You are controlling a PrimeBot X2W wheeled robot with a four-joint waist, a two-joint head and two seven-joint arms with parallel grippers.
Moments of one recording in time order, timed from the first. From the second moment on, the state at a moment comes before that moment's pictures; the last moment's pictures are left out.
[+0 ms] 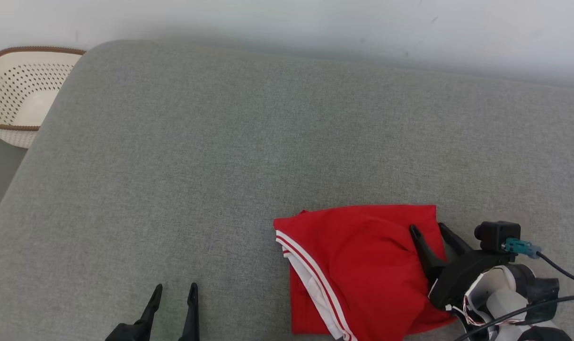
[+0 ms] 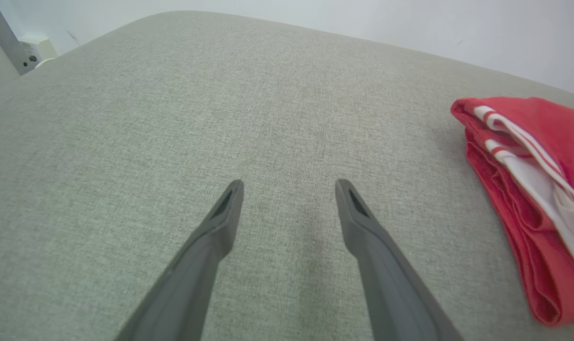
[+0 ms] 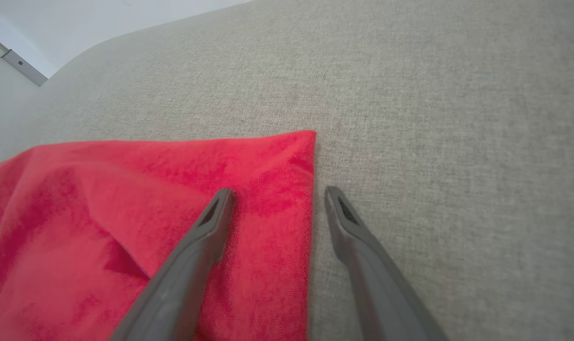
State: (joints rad) left arm -0.13 0.05 -0.17 0.27 -0.20 0.08 -0.26; right arm -0.47 -0.36 0.65 0.65 0.73 0.13 -0.13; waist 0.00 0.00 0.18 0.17
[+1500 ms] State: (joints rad) left arm -0.13 0.05 -0.15 0.23 -0.20 0.07 -0.26; right arm -0.64 -0.44 0.63 0.33 0.67 0.13 -0.25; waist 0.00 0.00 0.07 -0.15
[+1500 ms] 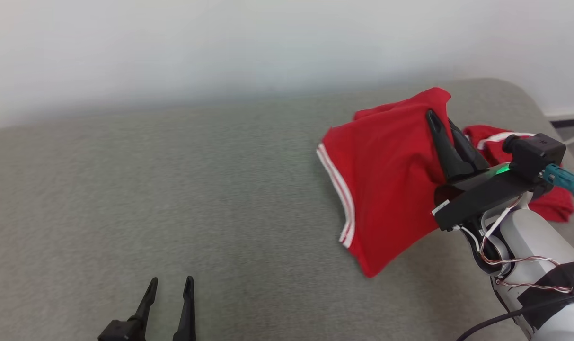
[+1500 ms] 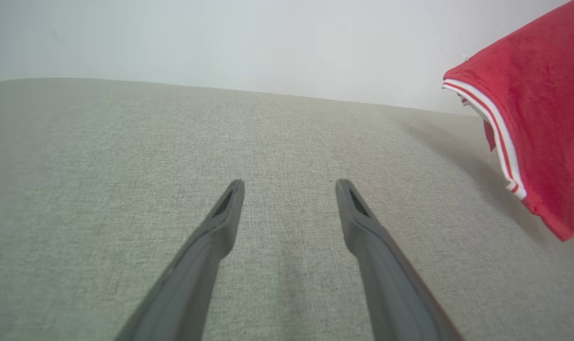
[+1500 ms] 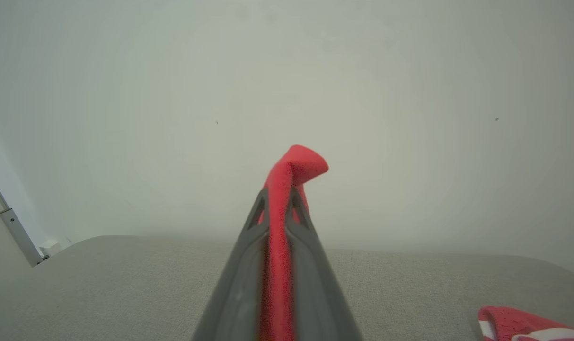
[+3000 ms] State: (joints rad) left arm -0.31 0.05 -0.21 0.22 -0.11 0.01 -0.26; right arm -1.00 -0.62 0.59 0.75 0.61 0.13 -0.26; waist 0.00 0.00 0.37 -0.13
